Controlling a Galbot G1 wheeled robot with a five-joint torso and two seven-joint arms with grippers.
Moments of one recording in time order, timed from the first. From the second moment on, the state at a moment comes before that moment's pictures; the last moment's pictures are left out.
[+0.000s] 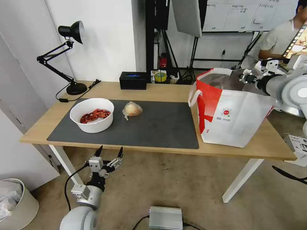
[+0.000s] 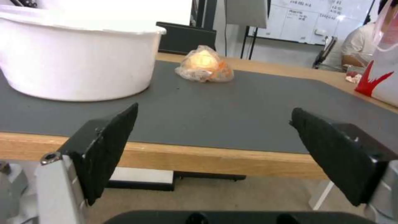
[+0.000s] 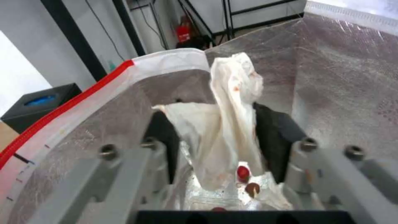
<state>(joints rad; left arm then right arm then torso) 1.56 -1.47 -0.59 -2.03 -0.25 -0.04 0.17 -0.50 0.69 0.36 1.81 1.48 -0.73 0.67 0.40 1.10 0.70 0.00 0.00</state>
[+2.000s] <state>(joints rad) 1.57 -1.47 -0.63 -2.05 -0.24 -0.04 0.12 -1.22 1.01 0.36 2.01 0.48 0.24 0.08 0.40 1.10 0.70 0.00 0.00</state>
